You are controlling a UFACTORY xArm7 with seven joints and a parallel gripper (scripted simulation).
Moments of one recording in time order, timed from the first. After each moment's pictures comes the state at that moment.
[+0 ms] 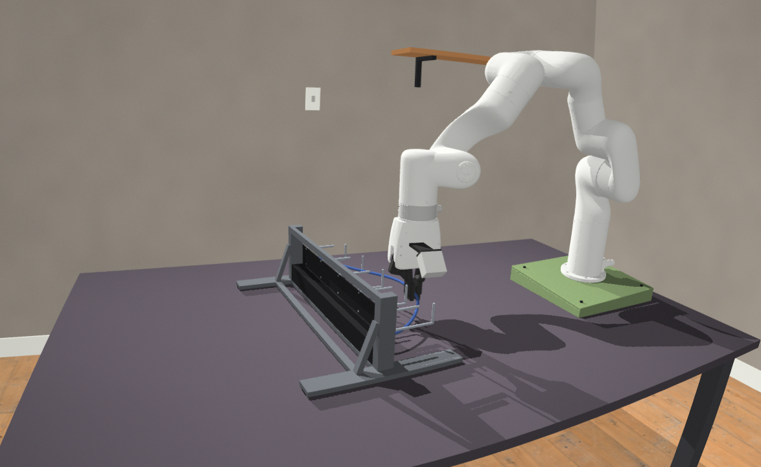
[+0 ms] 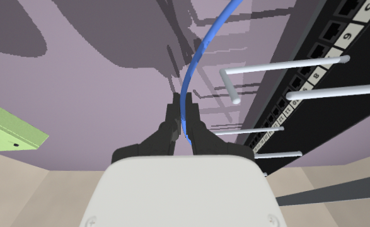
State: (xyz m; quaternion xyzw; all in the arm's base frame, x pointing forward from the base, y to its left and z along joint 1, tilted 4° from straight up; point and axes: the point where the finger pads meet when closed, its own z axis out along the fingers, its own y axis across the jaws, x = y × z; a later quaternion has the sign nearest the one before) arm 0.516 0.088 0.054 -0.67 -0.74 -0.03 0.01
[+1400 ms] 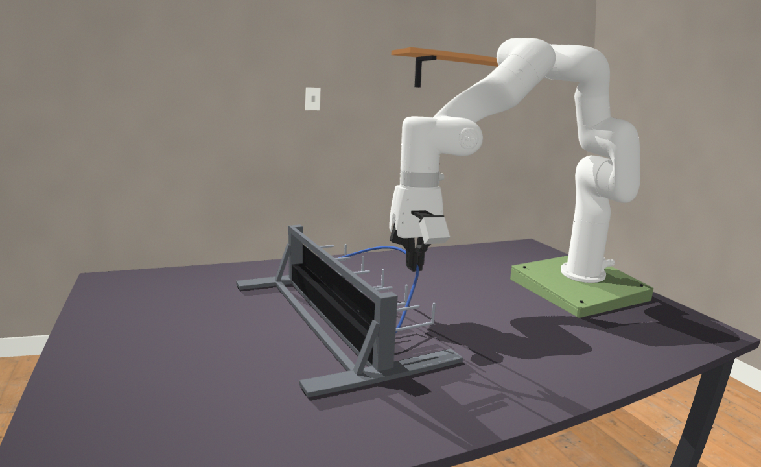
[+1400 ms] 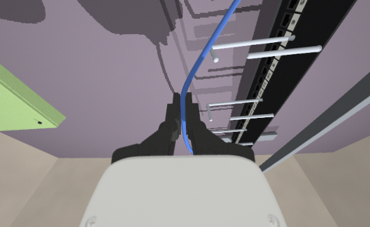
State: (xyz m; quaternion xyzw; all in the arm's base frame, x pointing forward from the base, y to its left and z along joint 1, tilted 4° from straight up) arm 0.513 0.085 0.119 -0.67 -0.74 -0.03 0.01
